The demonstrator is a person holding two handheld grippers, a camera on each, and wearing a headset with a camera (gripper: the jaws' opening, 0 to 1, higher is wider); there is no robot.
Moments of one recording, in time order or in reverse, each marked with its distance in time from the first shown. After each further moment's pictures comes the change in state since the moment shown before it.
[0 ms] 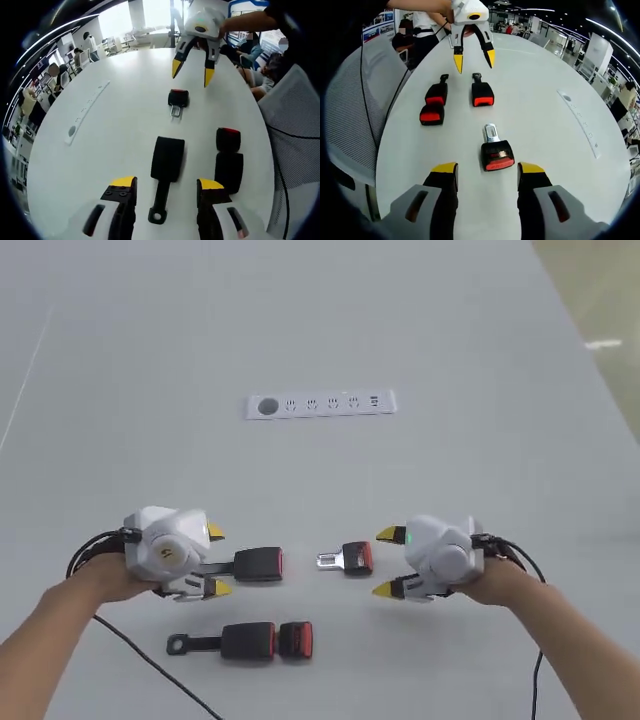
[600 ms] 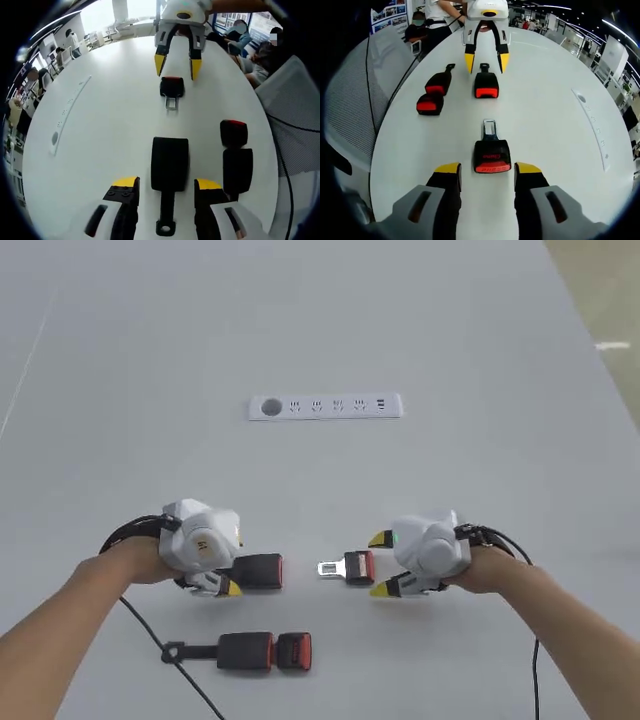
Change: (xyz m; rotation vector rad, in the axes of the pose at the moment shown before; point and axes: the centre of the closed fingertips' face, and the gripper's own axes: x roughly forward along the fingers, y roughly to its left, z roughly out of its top) left arm 0.033 0.001 0.007 0.083 0.097 -0.104; right arm 0.029 -0.013 -0.009 -0.077 0.053 0.112
